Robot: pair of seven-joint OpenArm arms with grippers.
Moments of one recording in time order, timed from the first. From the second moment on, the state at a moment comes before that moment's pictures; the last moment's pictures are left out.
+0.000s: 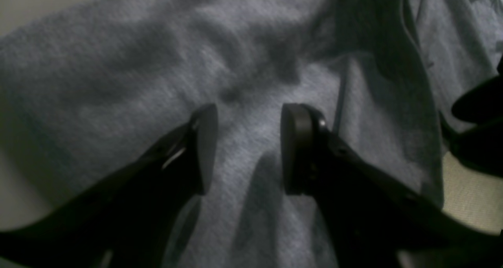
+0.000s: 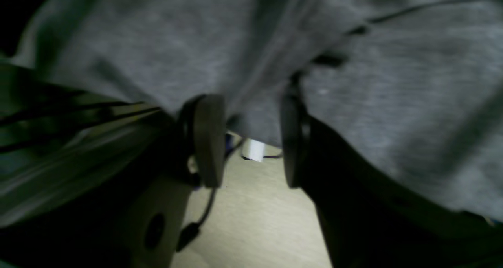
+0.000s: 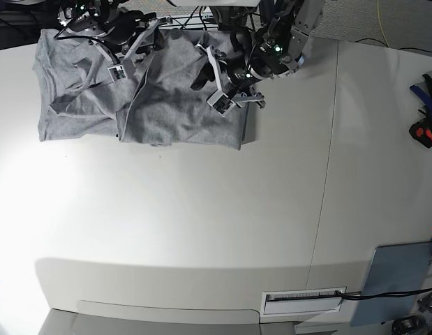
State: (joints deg) left arm 16.1 -5.4 24.7 101.7 -11.3 -21.0 38.8; right arm -40.9 13.5 4.6 126.4 29.7 7.0 -65.0
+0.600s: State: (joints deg) left arm 15.3 -5.4 24.7 101.7 -11.3 -21.0 38.6; right arm -39.6 13.3 4.5 121.0 31.6 7.9 -60.1
